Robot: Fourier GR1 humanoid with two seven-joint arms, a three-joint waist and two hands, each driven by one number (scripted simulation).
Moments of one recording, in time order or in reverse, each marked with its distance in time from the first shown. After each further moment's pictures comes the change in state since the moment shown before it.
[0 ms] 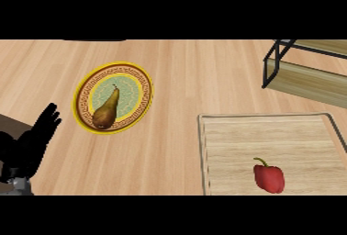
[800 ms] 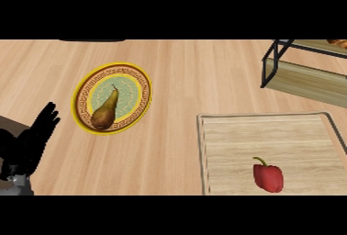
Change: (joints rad) left arm -0.025 0.004 0.023 0.050 -0.010 -0.011 -0.018; right arm -0.114 -0.026 -0.081 0.302 -0.037 -0.056 -0.192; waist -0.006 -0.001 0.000
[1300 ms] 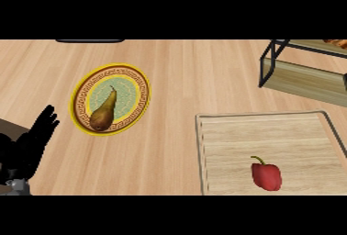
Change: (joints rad) left arm 0.029 -0.010 0.003 -0.026 -0.003 0.002 0.001; right arm -0.033 -0.101 -0.170 0.045 -0.187 0.132 0.020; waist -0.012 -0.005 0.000
